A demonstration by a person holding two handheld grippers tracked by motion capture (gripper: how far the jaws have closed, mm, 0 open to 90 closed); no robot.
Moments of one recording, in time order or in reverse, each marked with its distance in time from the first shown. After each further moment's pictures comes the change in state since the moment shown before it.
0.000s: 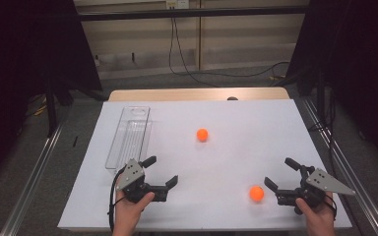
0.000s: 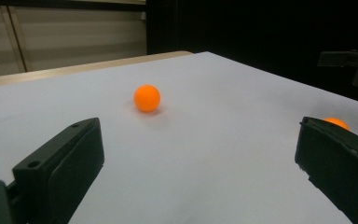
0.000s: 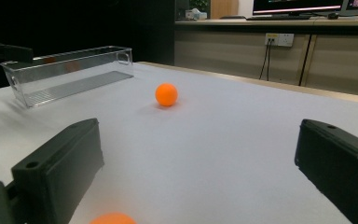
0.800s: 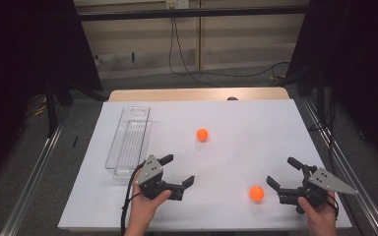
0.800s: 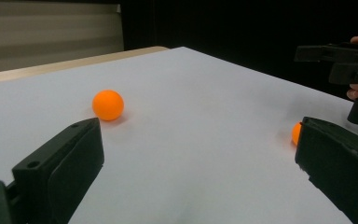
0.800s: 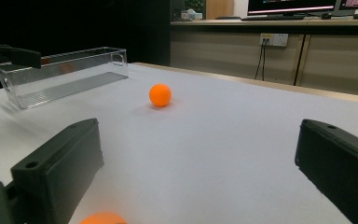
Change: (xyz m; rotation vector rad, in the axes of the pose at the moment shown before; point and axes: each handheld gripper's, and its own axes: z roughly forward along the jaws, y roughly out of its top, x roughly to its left) left arm -0.018 0.006 0.033 0.035 -0.082 0.013; right arm -0.005 0.000 -0.002 -0.002 -0.017 0.005
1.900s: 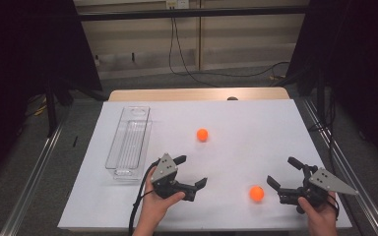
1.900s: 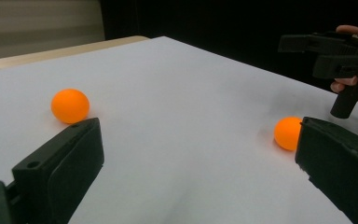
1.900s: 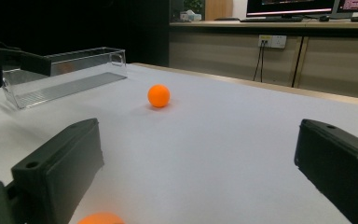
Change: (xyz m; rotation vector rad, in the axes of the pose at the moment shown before) left arm -0.017 0.005 0.028 0.053 -0.067 0.002; right arm 0.000 0.000 -0.001 -0.005 -0.006 -0.008
